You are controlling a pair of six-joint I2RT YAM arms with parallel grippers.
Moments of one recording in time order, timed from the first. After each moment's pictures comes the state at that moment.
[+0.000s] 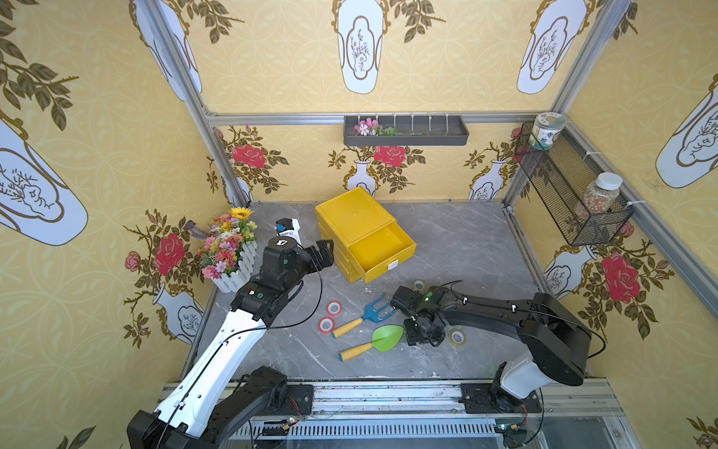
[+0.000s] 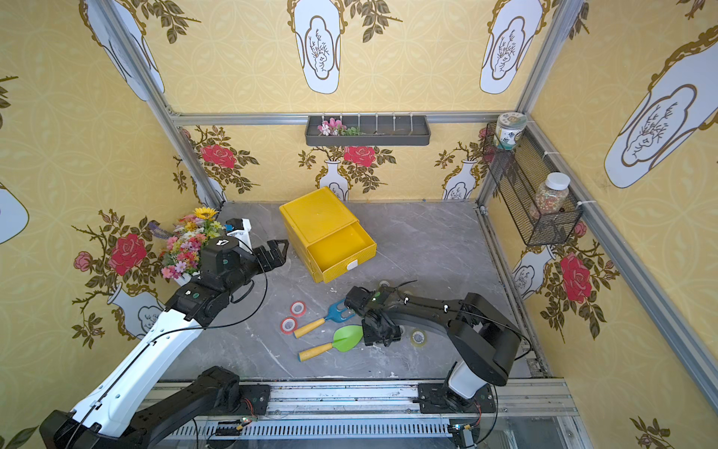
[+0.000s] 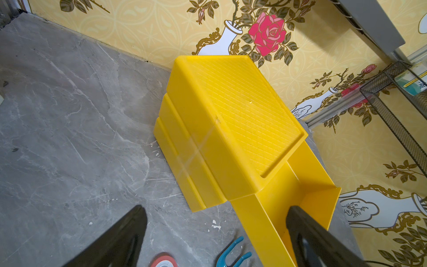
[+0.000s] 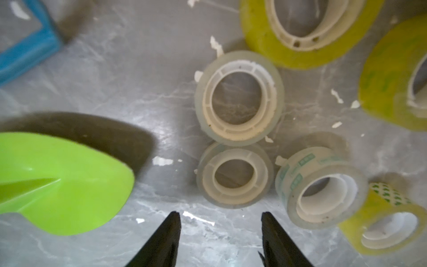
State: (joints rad) left arm -0.38 0.97 0.91 -0.39 -0.03 -0.56; right arm 0.91 1.60 0.91 -0.88 0.03 0.77
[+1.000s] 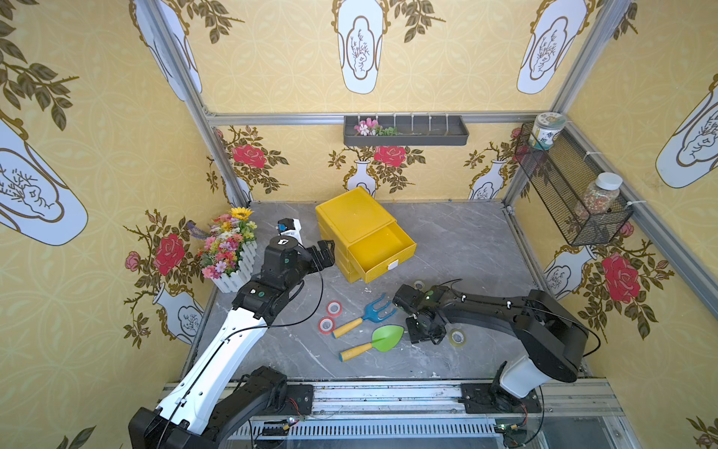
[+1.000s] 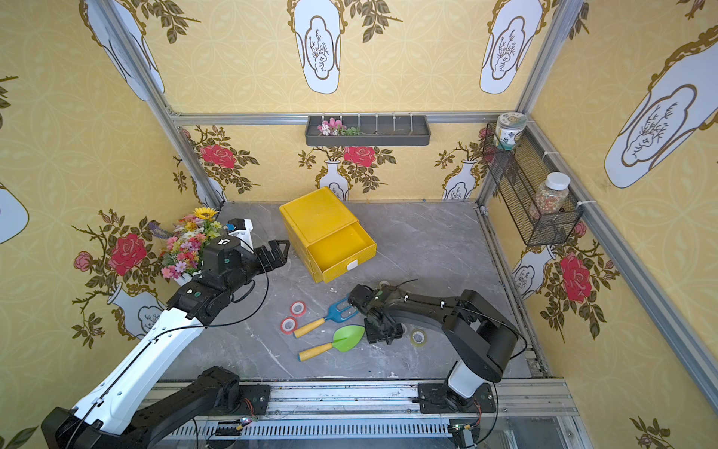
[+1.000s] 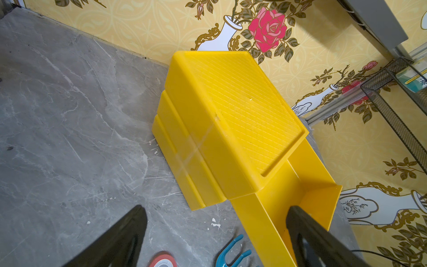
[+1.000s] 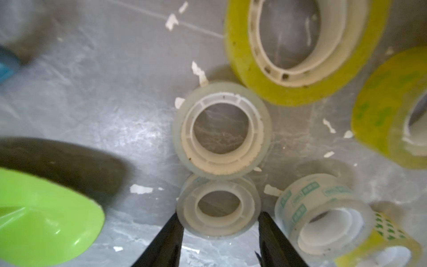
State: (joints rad) left arm -0.38 0.98 0.91 -0.39 -0.03 -0.56; right arm 0.87 1.62 0.85 -0.79 0.05 0.70
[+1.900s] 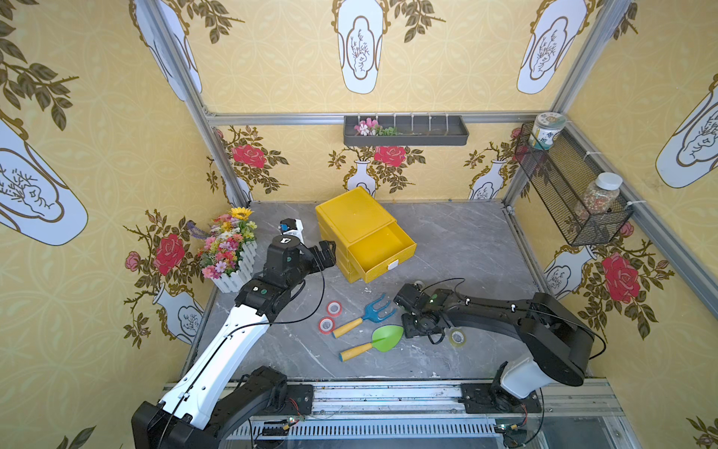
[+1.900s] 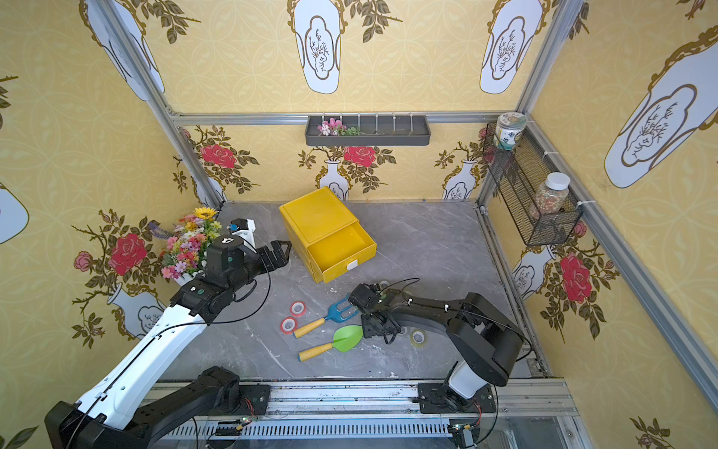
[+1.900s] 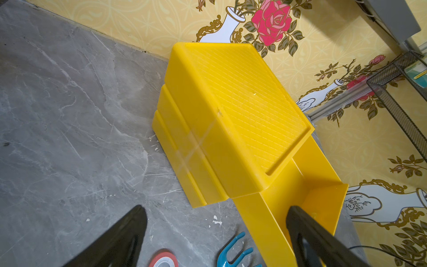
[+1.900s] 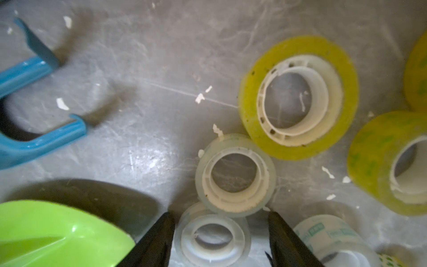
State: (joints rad) left arm -0.38 1.00 0.91 -0.39 -0.02 -0.56; right arm 0.88 1.58 0.82 -0.65 0.11 0.70
